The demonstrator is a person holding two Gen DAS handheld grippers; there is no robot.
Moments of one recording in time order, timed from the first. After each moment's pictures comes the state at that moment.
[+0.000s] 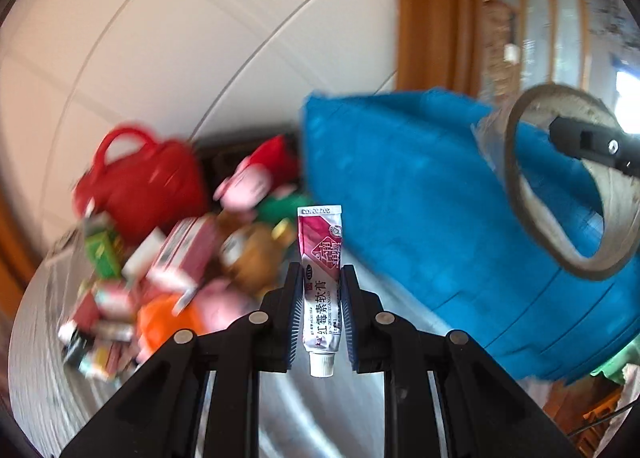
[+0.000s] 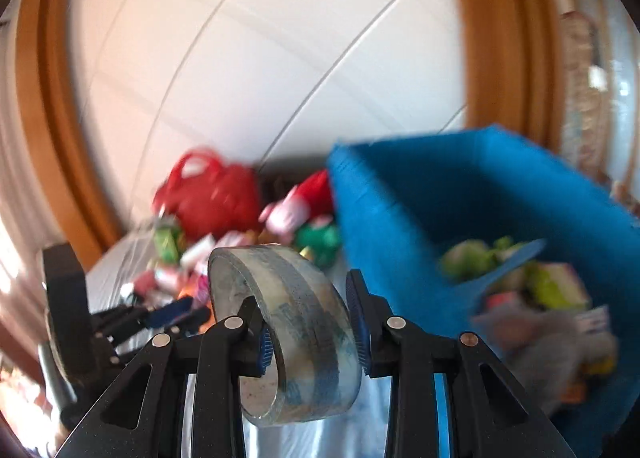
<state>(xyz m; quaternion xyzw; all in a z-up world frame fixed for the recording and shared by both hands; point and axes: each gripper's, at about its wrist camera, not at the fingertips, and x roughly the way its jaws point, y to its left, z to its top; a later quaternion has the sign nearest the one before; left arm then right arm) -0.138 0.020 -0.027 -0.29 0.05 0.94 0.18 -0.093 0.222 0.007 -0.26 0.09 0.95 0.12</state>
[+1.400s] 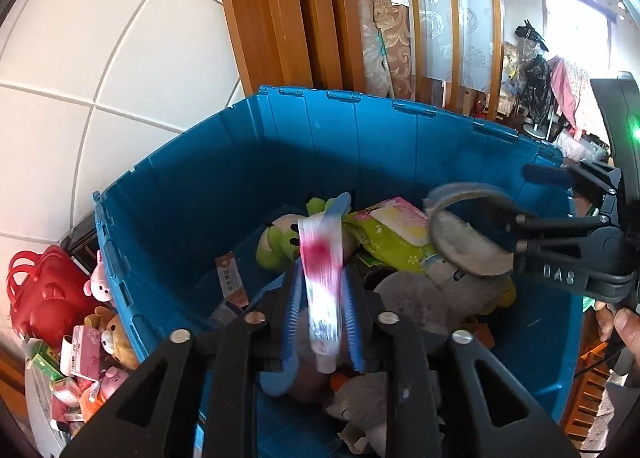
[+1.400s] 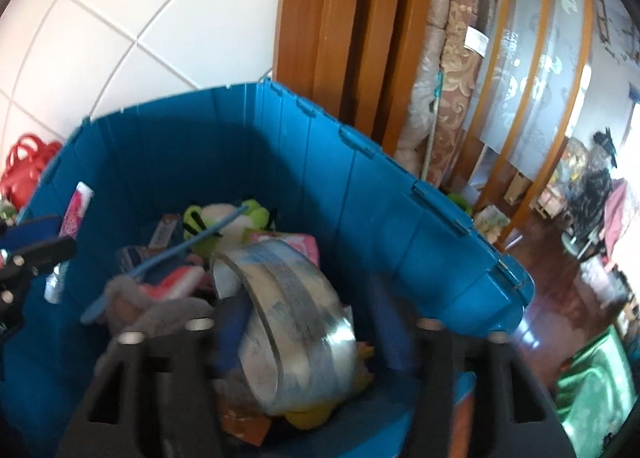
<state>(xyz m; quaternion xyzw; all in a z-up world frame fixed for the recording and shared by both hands) -0.142 0.302 0.013 -0.33 0.17 0.89 0.28 0.004 0.492 -0.028 -0.36 -0.01 0.91 0.21</state>
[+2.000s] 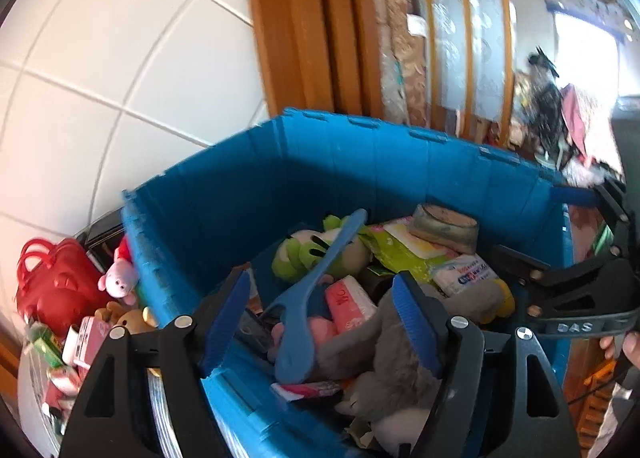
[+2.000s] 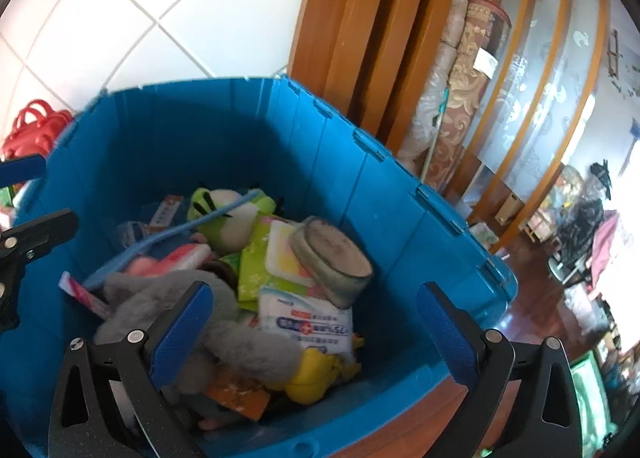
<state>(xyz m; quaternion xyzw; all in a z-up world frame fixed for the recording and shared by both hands) -0.122 0.264 0.026 -0.28 0.13 0.92 0.26 0.024 0.460 -0.022 -0.36 -0.05 0.91 0.20</state>
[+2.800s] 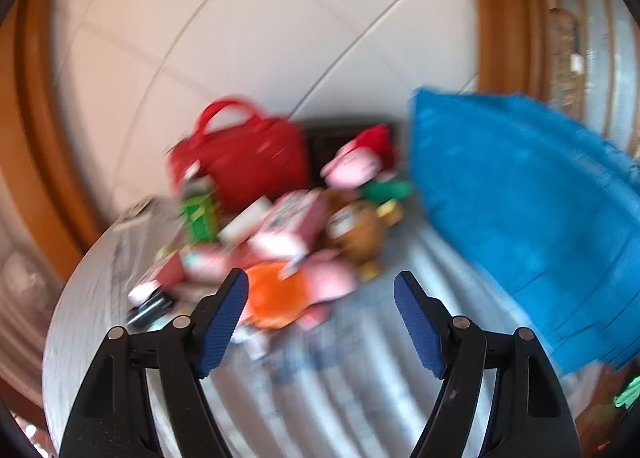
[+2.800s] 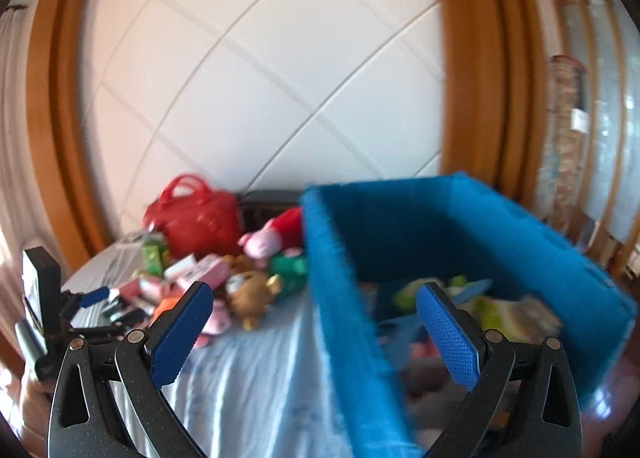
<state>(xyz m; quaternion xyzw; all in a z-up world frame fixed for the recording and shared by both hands) -0.129 -0.105 -0.060 -0.32 0.05 0.95 0.02 -0.008 0.209 0.026 -0.24 0.00 0.97 0.00</state>
